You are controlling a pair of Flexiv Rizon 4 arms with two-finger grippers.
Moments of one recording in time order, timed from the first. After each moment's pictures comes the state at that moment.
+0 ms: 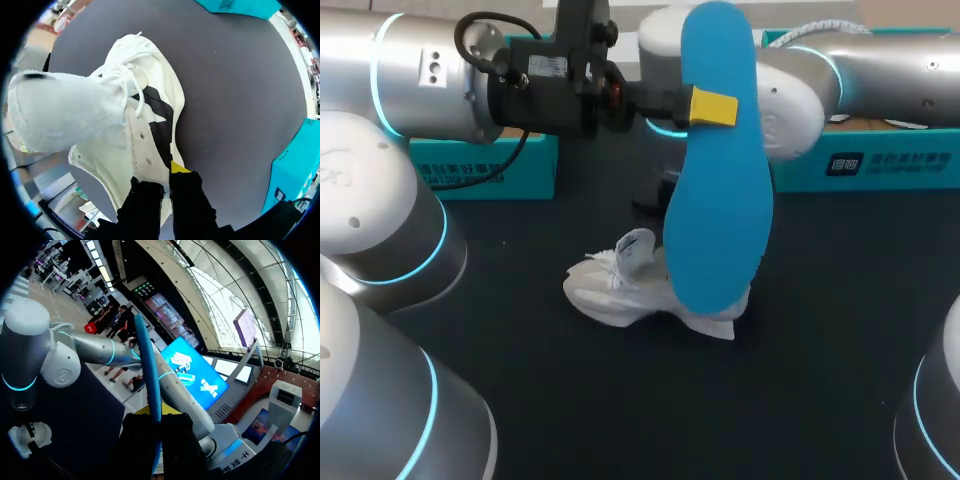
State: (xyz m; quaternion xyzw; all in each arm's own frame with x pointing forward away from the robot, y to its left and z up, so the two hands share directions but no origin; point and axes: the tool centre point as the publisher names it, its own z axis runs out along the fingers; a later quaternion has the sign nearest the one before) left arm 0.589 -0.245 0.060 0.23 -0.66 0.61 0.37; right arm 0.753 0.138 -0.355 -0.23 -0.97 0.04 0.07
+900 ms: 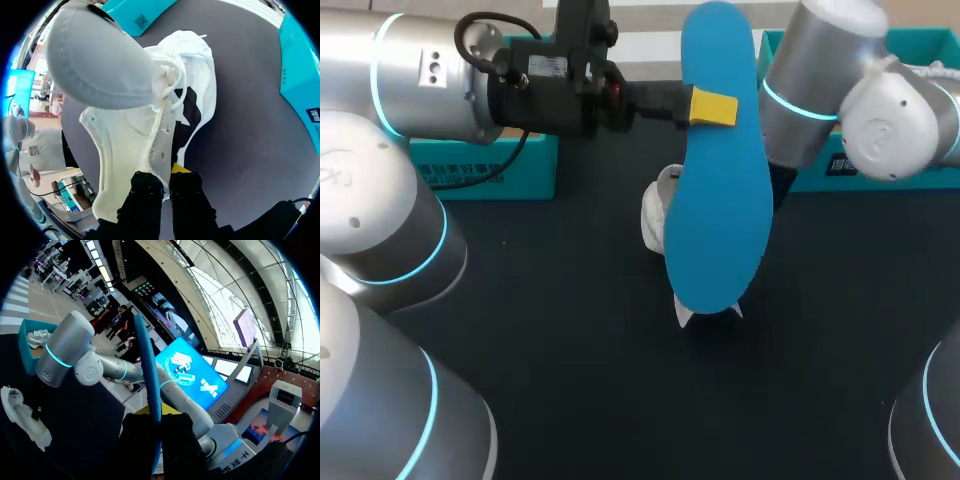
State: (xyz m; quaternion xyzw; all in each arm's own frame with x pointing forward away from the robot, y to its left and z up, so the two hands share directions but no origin) left arm 0.589 -0.245 0.060 0.23 -0.66 0.61 0.37; right arm 0.748 0.108 -0.335 -0.50 -0.85 -0.10 0.14
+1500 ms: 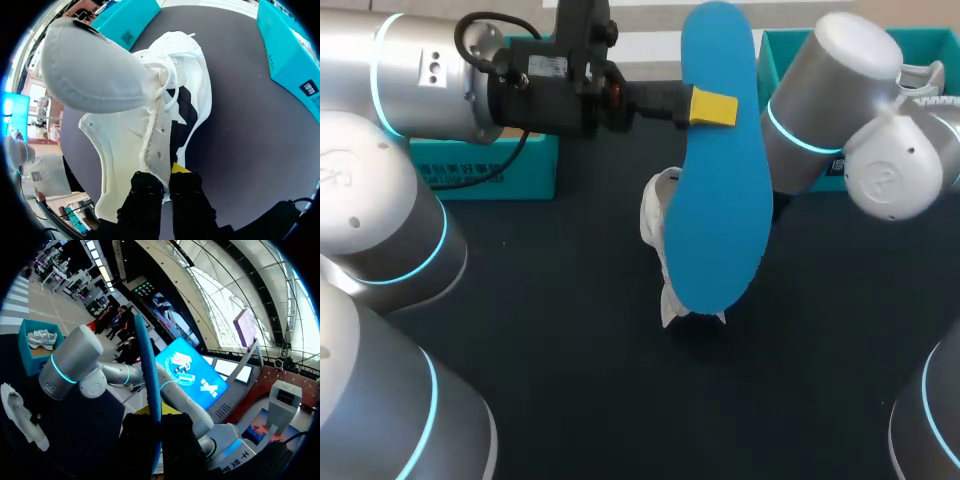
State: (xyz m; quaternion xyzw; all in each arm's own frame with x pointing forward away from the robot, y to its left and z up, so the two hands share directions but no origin) left arm 0.589 -0.245 0.060 0.23 -0.66 0.61 0.37; right arm 0.743 0.126 -0.342 -0.57 -0.80 -0.14 0.11
